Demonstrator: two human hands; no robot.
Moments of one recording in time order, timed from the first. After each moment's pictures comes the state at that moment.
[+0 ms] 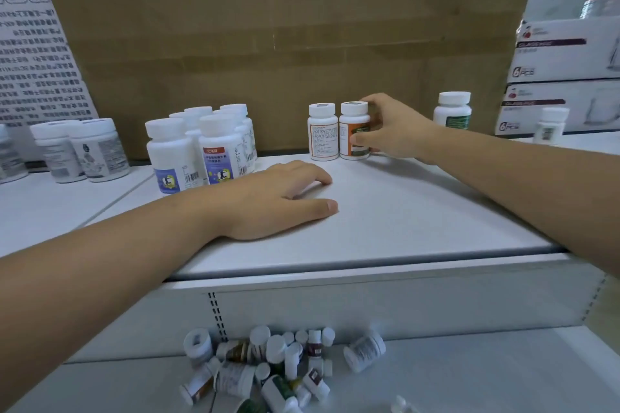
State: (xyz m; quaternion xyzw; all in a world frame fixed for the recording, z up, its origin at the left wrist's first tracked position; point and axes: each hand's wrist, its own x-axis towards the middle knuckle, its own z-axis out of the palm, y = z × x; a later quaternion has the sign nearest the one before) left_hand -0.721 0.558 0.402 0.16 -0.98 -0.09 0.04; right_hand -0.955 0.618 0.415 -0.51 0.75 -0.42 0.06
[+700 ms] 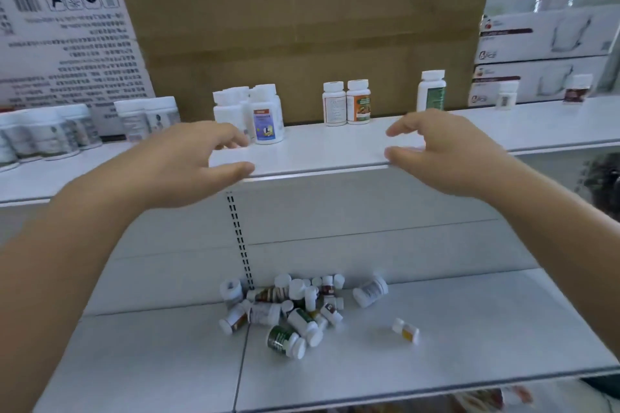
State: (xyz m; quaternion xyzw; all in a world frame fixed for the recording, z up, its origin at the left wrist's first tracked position) left_hand -0.552 0.592 0.409 0.25 -0.95 0.04 0.19; right_hand -0.793 0.792 0.392 -0.49 0.82 -0.27 -0.10
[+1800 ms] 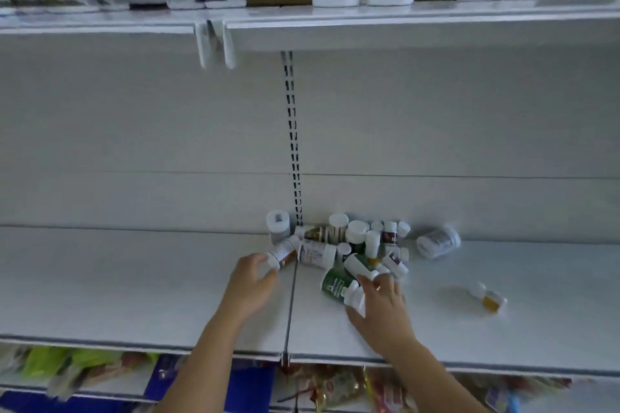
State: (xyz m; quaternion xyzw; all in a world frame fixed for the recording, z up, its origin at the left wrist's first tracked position) left_hand -0.512 0.468 0.002 0.49 -0.76 -0.37 0.18; right_hand -0.703 0.631 -0.035 -0.48 0.86 -0.17 0.07
